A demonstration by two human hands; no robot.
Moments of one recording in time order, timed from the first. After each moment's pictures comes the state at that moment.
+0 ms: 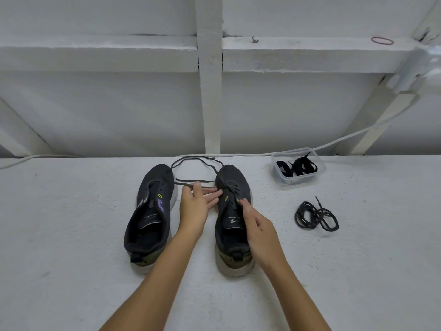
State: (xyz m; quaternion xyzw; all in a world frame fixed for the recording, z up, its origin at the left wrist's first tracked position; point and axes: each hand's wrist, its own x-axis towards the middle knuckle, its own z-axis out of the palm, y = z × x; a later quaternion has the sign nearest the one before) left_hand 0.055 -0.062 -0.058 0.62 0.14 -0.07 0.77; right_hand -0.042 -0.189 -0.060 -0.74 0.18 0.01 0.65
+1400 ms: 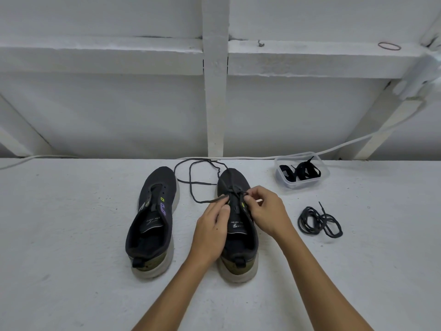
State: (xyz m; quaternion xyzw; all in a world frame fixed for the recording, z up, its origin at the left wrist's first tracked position) left_hand 0.008 -0.062 -0.058 0.81 -0.04 -0.07 0.58; right_hand 0.021 -0.226 -0.054 -0.85 0.15 -0.02 0.50
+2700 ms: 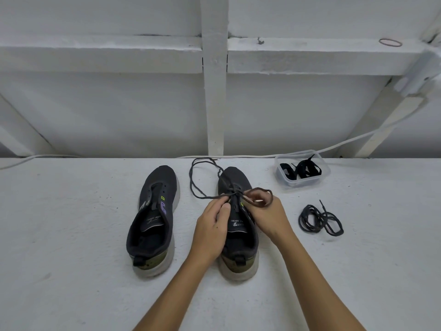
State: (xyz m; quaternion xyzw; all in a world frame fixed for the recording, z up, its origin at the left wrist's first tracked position) left_hand 0.008 -0.062 -0.060 0.80 -0.04 -0.07 0.59; right_hand 0.016 -0.223 -0.062 -0.77 0.18 -0.02 0.61
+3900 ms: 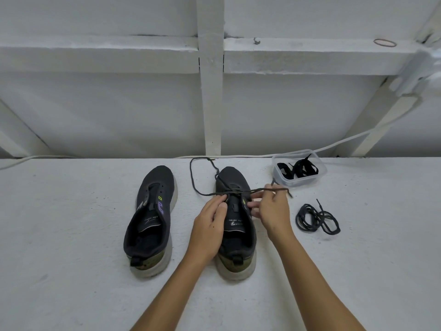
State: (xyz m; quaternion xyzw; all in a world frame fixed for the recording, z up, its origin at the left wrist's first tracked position) left_hand 0.008 -0.061 -0.060 0.80 -0.04 -0.08 0.59; right_hand 0.021 -0.220 -0.056 -0.67 0.29 -0.10 0.68
